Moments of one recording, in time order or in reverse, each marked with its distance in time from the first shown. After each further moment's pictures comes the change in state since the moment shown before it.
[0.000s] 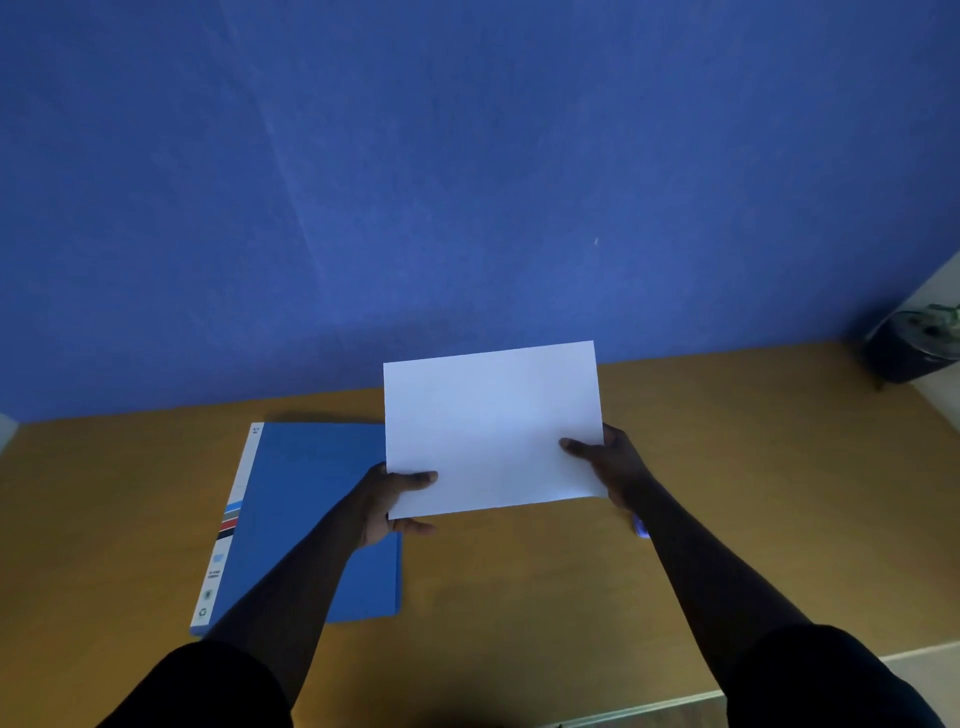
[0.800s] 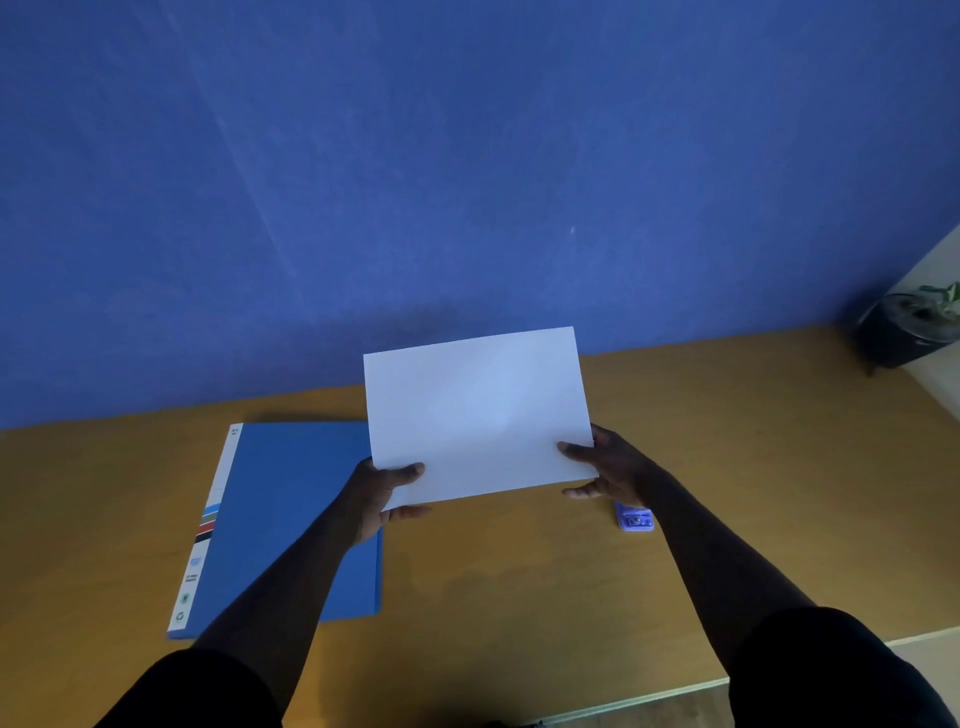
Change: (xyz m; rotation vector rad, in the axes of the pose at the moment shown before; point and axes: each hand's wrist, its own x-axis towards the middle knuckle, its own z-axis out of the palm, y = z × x) left_hand 0.020 -0.008 0.019 -0.055 0.086 0.078; right_hand -0.001 -0.006 -0.040 0.030 -0.261 0.266
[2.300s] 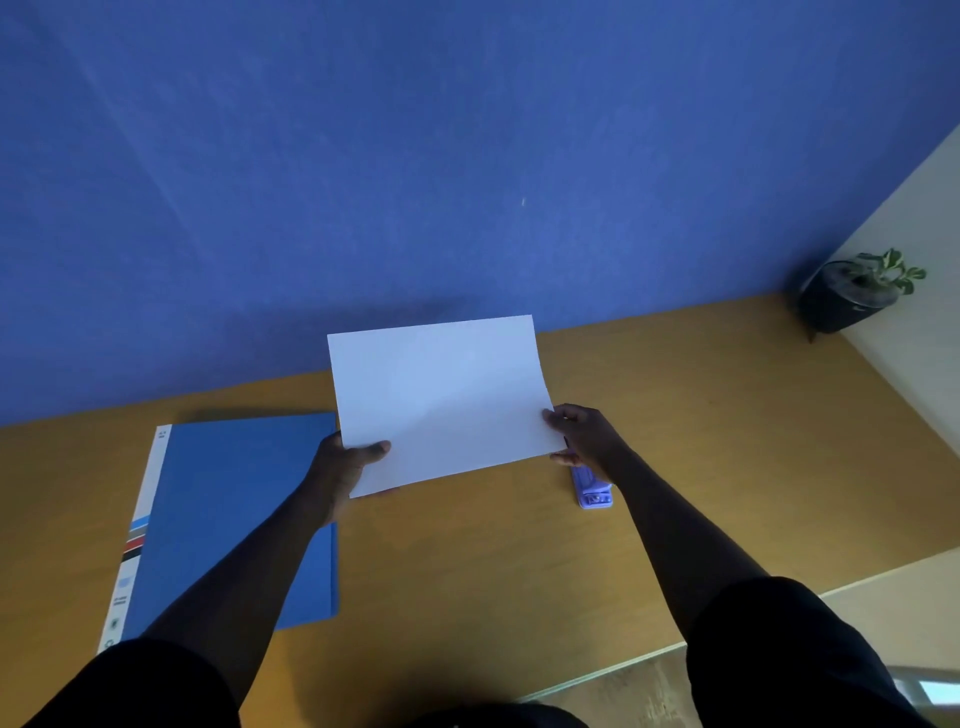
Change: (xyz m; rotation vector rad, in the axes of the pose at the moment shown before) left_hand 0.030 0.009 0.023 0.099 0.081 0.053; right_hand 0.018 0.011 -0.030 -0.117 0.331 -0.017
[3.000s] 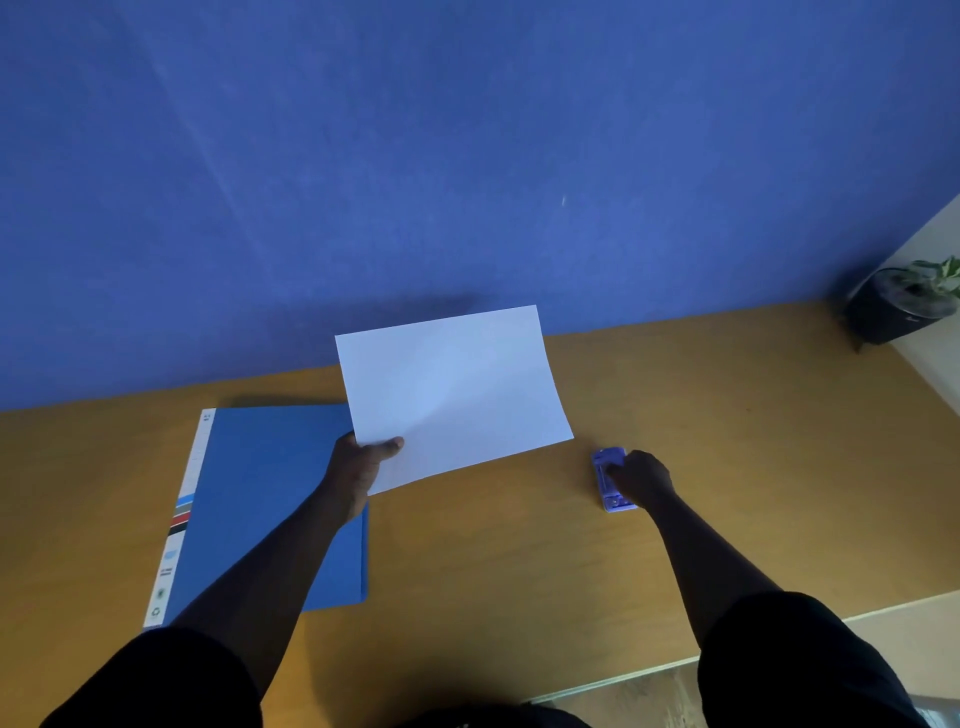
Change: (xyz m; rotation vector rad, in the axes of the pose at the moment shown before) left_hand -0.004 -0.010 -0.019 -0.036 0.130 0.080; right_hand 0.013 0.060 -0.019 -0.859 0.276 0.175
